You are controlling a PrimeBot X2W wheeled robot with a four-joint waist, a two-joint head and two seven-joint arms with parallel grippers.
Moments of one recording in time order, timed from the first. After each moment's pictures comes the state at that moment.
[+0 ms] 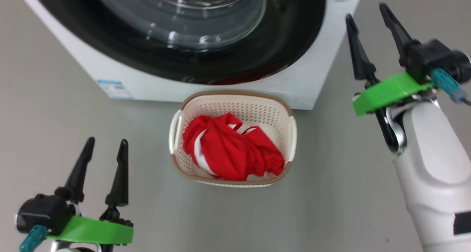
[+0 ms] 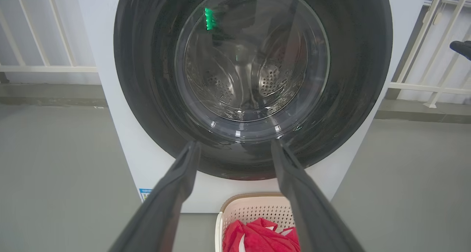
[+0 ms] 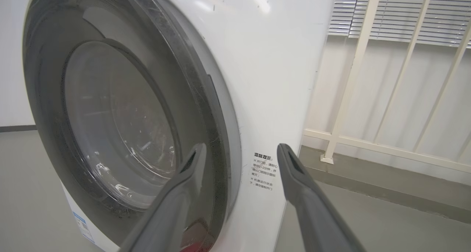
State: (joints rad) left arm -0.17 0.14 0.00 0.11 -0.29 -0.13 -0.25; right arm -0.71 -0.07 0.02 0.53 0.10 0.13 -0.26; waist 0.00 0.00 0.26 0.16
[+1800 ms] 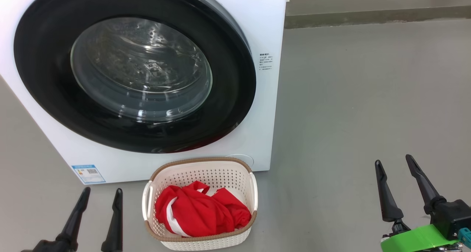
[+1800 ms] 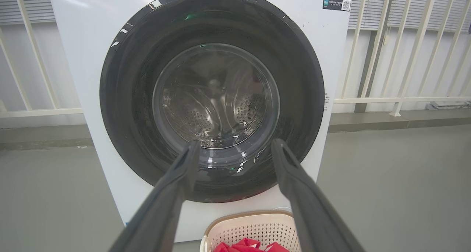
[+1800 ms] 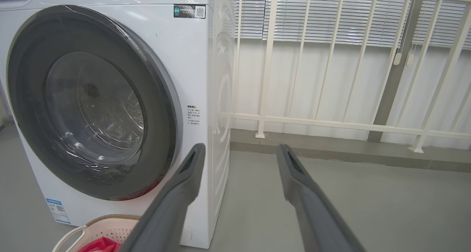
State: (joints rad) left arm 0.04 0.13 0.06 0.08 -0.21 -0.13 -0.25; right arm 0.06 -0.04 -0.12 0.06 0.11 0.13 -0.26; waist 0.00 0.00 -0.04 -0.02
